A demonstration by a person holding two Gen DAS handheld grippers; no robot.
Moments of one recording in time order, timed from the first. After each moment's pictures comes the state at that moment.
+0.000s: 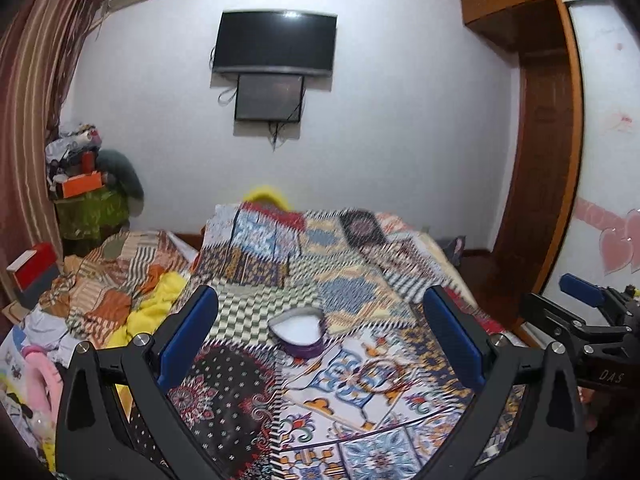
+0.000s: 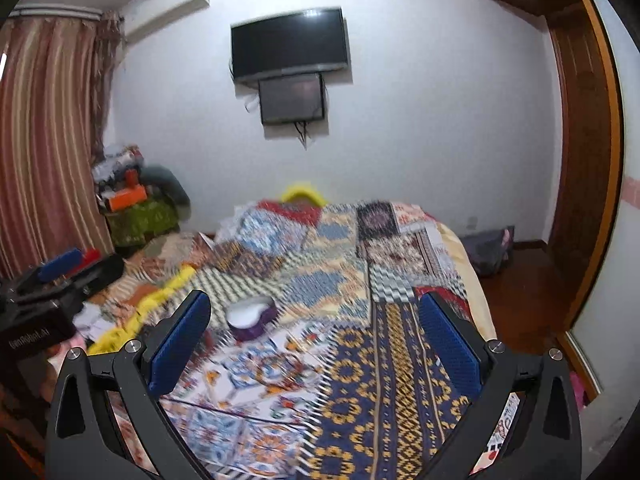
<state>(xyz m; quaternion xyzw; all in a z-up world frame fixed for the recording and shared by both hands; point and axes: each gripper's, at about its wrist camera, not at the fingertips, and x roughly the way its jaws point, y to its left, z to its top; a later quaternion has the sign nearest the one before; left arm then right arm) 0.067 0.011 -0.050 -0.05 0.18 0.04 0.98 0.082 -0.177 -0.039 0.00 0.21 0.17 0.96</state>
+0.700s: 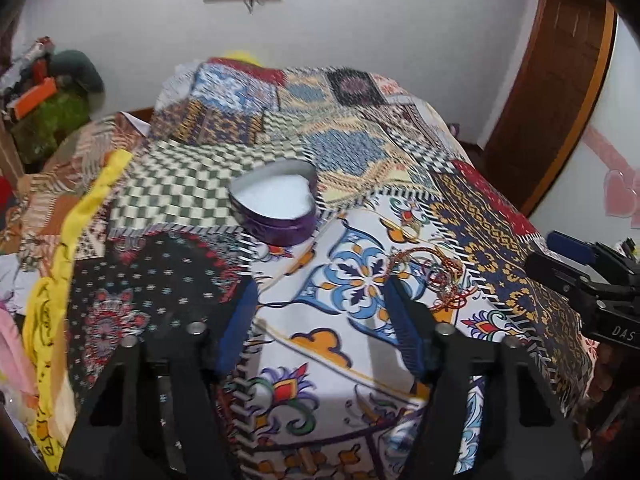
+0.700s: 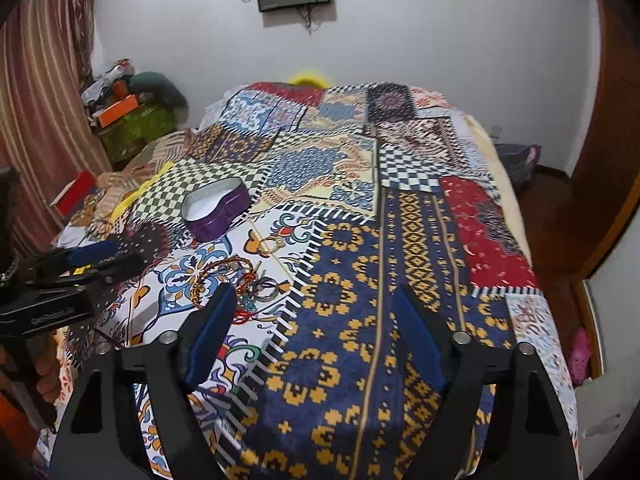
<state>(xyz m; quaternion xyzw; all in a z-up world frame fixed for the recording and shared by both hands) 0.162 0.021 -0.169 -0.08 0.40 -0.03 0.91 0.161 -0.178 -0.130 -0.03 0.39 0.21 0.90</state>
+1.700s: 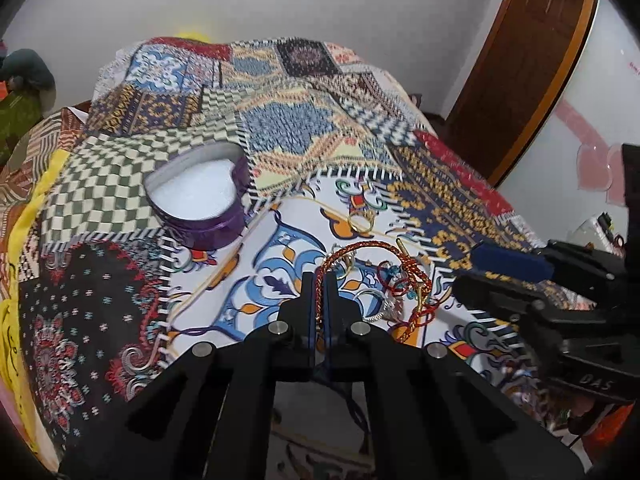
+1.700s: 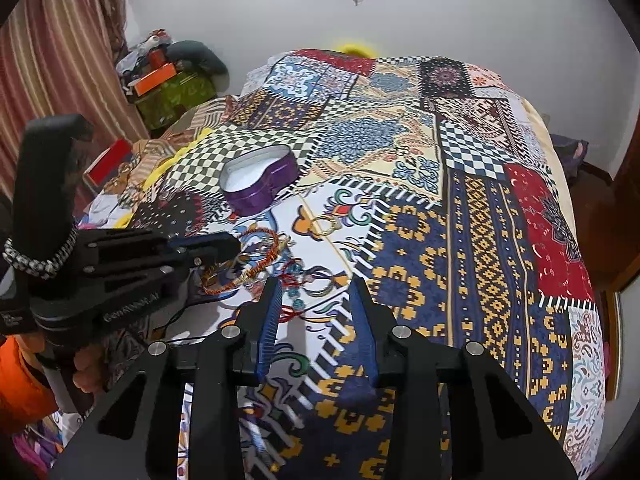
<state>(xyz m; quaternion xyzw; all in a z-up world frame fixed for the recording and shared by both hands) 0.203 -0.009 -0.188 -0.07 0.43 -0.10 0.89 0.175 -0.151 -0.144 -0.05 0.43 0.28 0.86</state>
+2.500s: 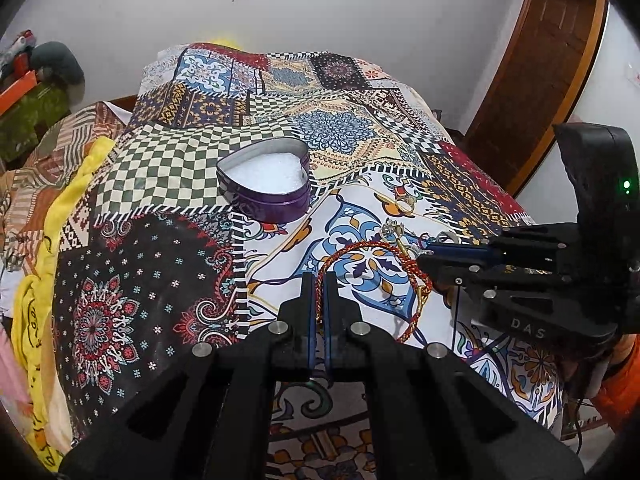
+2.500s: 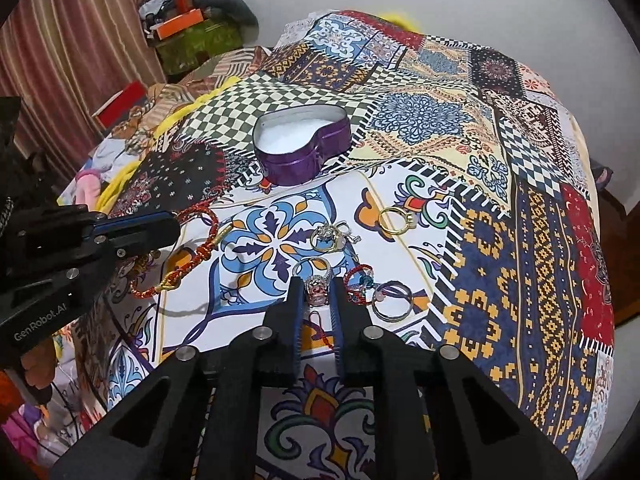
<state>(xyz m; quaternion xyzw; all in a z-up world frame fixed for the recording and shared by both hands) 0.158 0.030 -0.184 -0.08 0.41 -0.06 0.90 0.184 -0.093 -0.168 -0.12 0.47 0.31 0.82</state>
